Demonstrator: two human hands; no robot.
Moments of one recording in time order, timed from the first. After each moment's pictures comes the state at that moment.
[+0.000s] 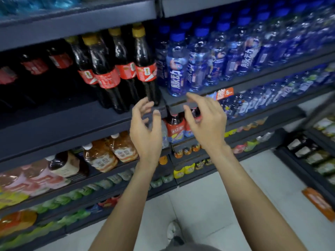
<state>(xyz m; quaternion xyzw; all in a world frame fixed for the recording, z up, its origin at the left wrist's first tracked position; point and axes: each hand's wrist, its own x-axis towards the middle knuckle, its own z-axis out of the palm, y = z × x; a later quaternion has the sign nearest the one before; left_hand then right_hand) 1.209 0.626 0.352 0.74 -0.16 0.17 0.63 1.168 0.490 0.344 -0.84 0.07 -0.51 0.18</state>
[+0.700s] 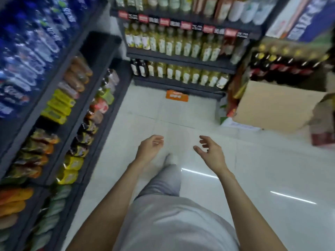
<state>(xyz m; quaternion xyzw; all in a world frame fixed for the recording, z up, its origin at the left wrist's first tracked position) 0.777 0.322 0.118 0.70 -0.45 -0.52 0.19 0.542 0.326 0.122 -0.56 0.70 -0.18 0.42</state>
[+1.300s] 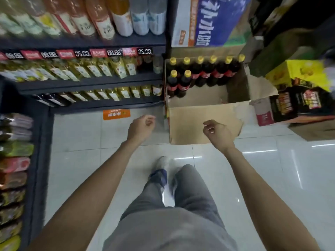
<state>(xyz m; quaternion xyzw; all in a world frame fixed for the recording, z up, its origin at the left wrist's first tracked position) 0.451 -0.034 0.081 0.63 -0.63 -0.44 0.09 0.197 0.049 0.105 -0.47 0.81 -0.10 0.34</state>
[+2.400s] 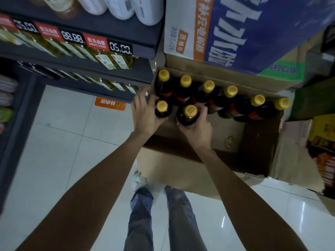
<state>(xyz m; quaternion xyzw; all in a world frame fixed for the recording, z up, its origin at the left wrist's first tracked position) 0.283 -0.199 -0.074 0.72 -0.67 -0.12 0.13 0.111 -0.171 -0.060 -0.57 0.71 -0.24 0.33</state>
